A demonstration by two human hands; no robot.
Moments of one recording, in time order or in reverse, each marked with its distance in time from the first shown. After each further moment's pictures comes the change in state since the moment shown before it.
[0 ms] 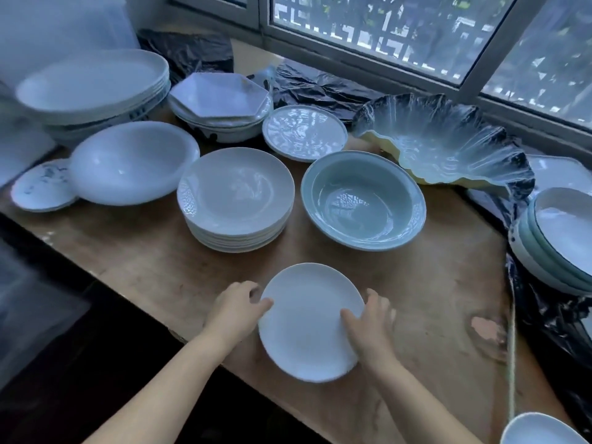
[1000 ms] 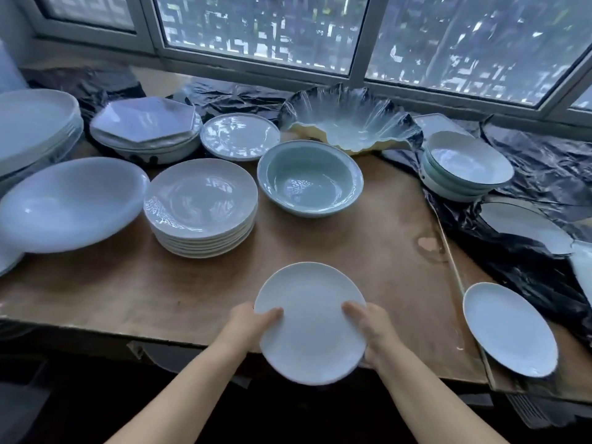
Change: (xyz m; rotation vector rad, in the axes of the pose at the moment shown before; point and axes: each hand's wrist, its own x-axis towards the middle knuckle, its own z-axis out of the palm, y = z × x) left_hand -0.044 -0.046 -0.020 -0.367 -0.392 0.015; right_hand -0.125 -0.003 0.029 1.023 0.065 0.485
